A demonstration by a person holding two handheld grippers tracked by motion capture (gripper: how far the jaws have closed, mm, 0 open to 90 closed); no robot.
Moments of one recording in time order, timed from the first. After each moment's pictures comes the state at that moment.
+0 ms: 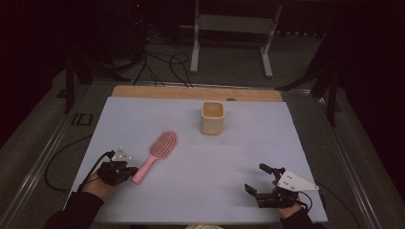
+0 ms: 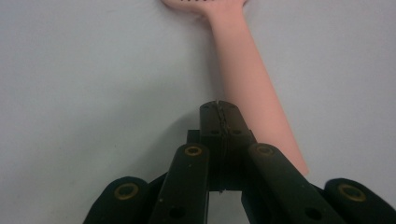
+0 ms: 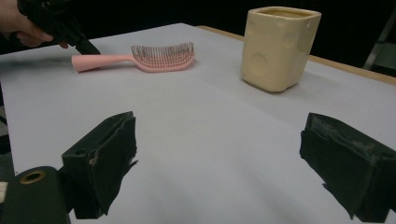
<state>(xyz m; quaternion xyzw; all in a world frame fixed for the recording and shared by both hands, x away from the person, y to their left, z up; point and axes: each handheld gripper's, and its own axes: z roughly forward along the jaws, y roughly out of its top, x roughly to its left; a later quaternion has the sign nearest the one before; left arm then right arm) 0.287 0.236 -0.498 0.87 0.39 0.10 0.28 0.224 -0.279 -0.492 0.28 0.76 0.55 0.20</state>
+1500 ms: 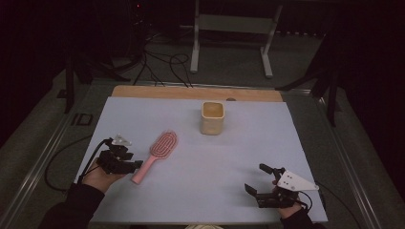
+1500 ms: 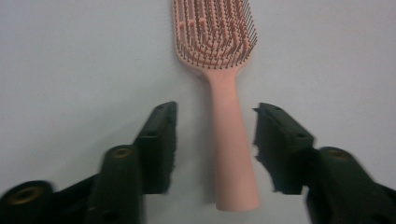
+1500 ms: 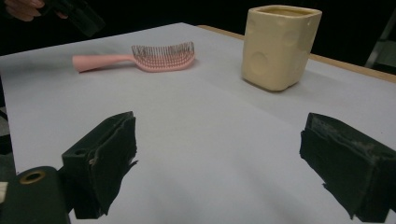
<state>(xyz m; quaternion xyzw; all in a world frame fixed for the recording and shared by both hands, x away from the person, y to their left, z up) 0.298 0.218 -0.446 0.84 0.45 0.10 0.27 0.224 -0.280 -0.492 0.29 0.76 0.55 0.20</state>
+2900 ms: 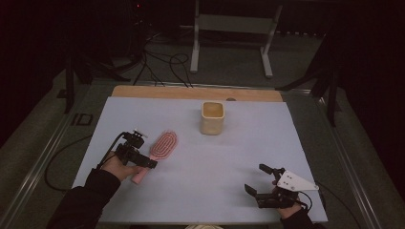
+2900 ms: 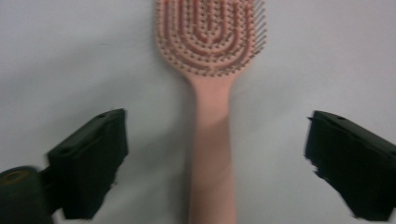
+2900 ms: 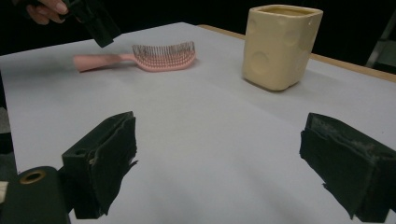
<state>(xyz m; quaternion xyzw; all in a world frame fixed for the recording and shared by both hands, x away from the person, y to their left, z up) 0.338 0.184 -0.461 0.85 0.50 0.02 0.19 0.224 -0.279 -0.492 0.29 0.76 0.55 0.20</state>
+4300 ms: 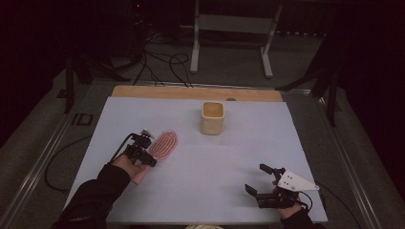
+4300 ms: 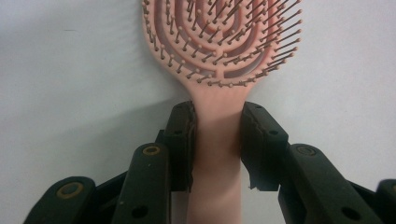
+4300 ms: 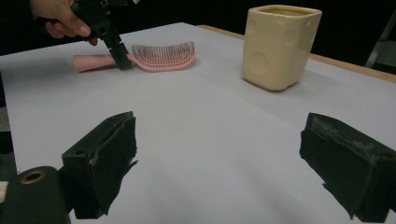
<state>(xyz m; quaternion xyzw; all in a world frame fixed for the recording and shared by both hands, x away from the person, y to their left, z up) 0.358 0.169 -0.489 0.85 0.51 0.00 0.15 0.224 -0.280 -0.492 0.29 0.76 0.55 0.20</state>
